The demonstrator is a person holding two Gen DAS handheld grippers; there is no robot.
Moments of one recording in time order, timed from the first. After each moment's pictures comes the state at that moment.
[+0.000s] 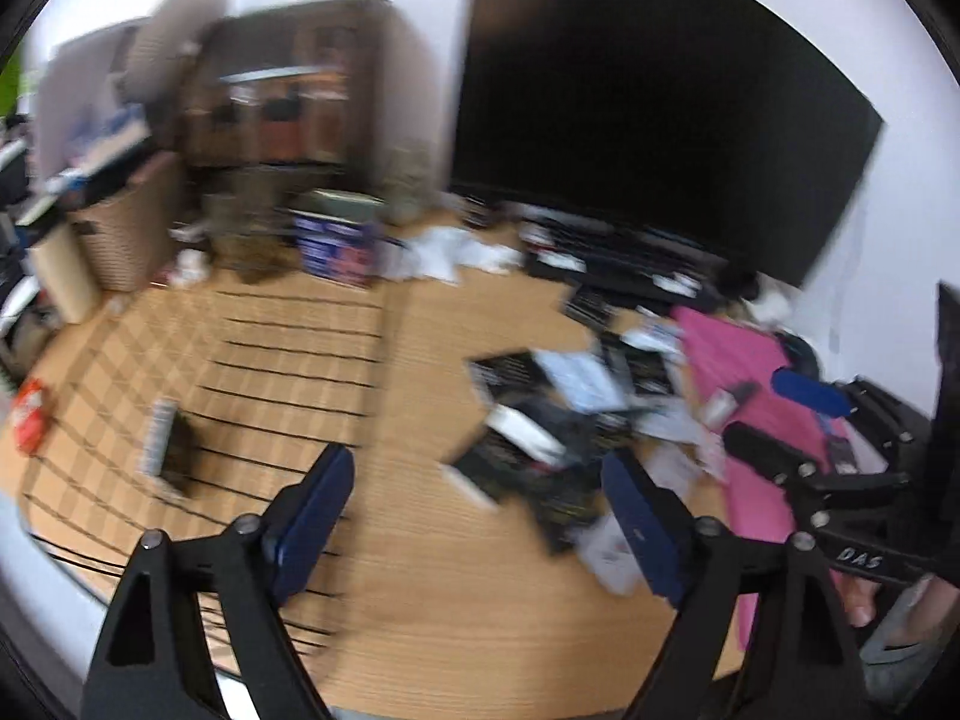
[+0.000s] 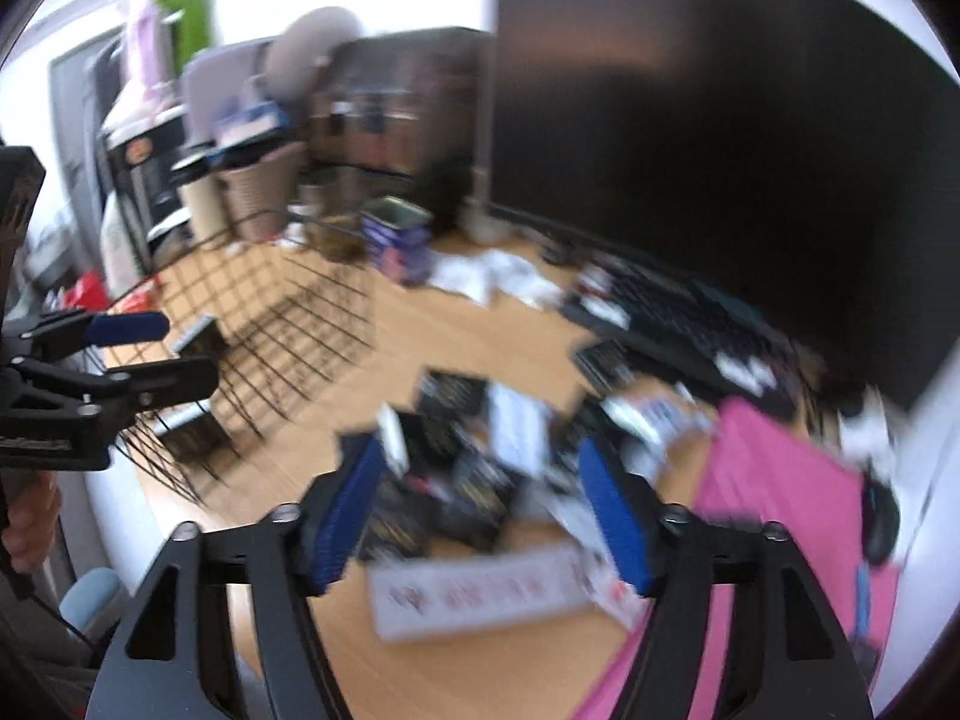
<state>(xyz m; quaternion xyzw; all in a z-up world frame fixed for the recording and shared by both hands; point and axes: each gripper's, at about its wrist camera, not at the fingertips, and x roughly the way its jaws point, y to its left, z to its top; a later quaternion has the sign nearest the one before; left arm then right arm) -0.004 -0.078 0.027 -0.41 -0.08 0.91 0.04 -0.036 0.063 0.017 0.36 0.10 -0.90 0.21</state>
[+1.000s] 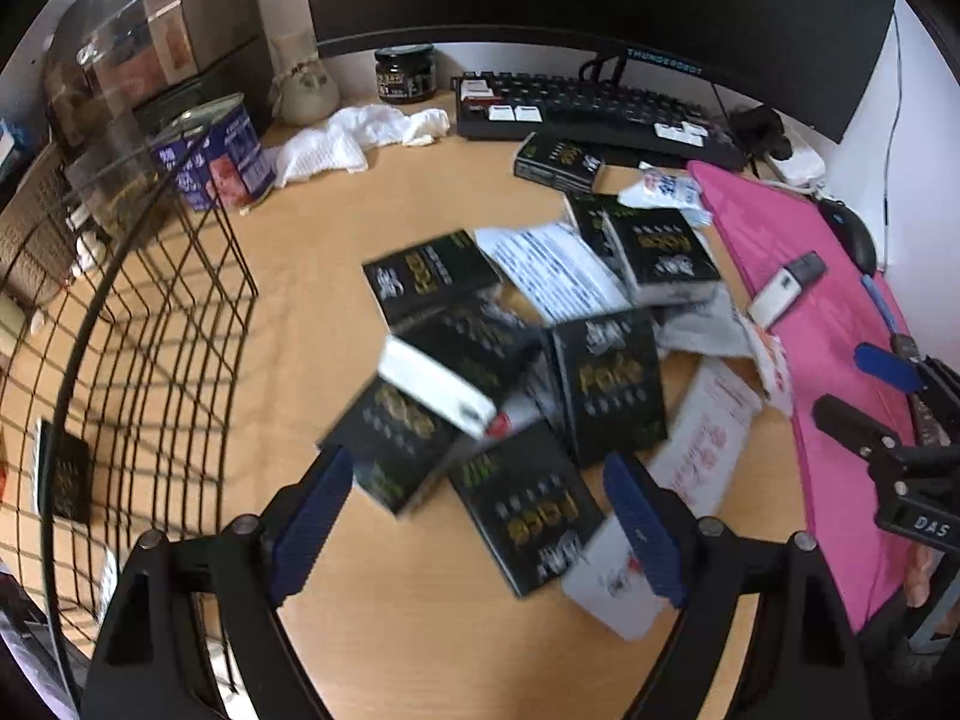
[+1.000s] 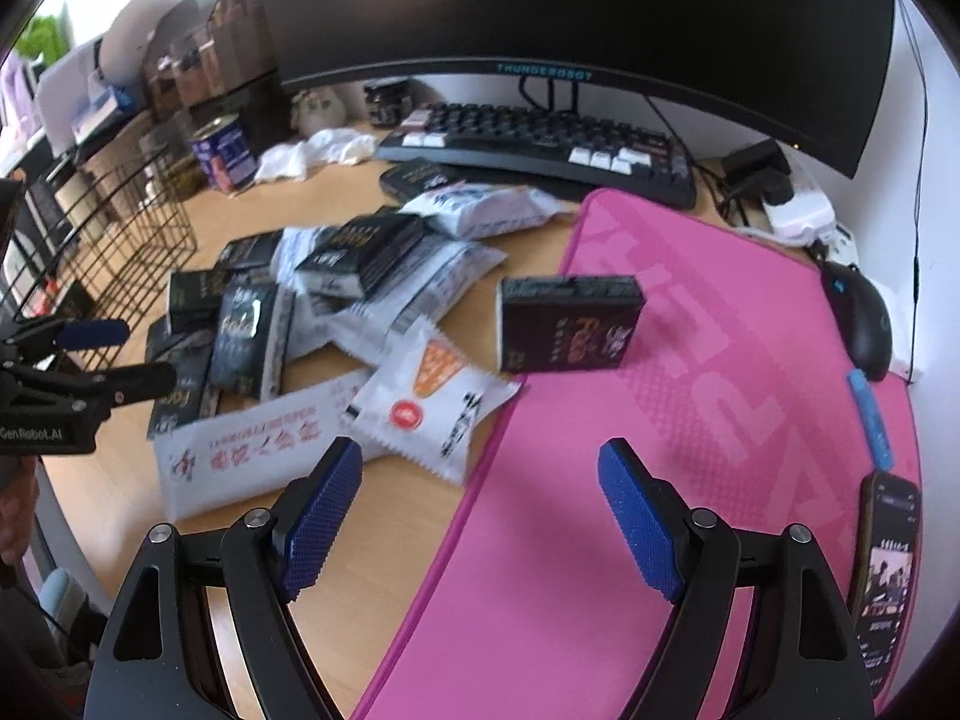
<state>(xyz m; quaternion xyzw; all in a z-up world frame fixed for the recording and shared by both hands) -0.086 -0.024 -0.062 -0.51 0.01 0.86 0.03 -0.068 0.163 -0.073 0.45 0.05 -0.88 0.12</state>
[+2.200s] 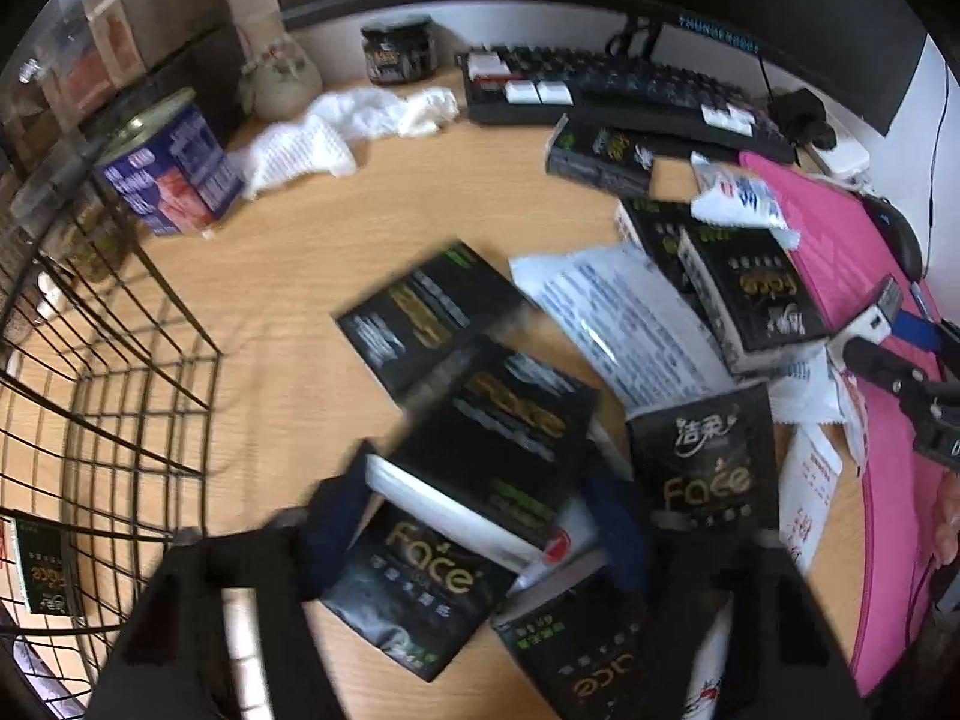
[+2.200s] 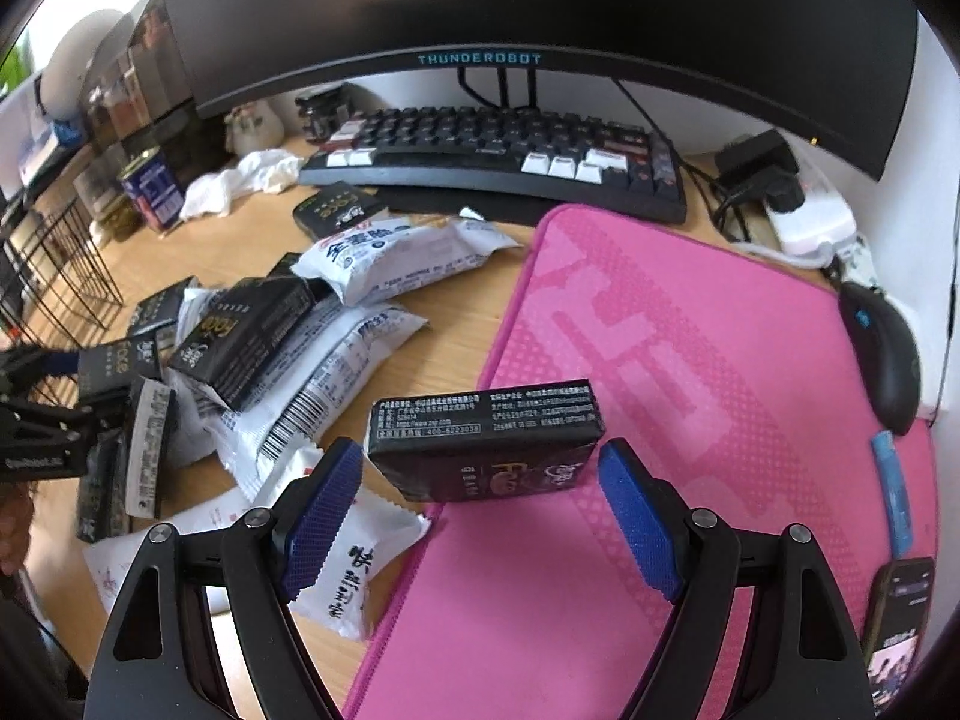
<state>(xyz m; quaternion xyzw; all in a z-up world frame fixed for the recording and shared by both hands) -0.140 -0.030 -0.095 -0.53 0.03 0.85 0.03 -0.144 0.182 -0.095 0.46 0.02 -0.88 0.10</state>
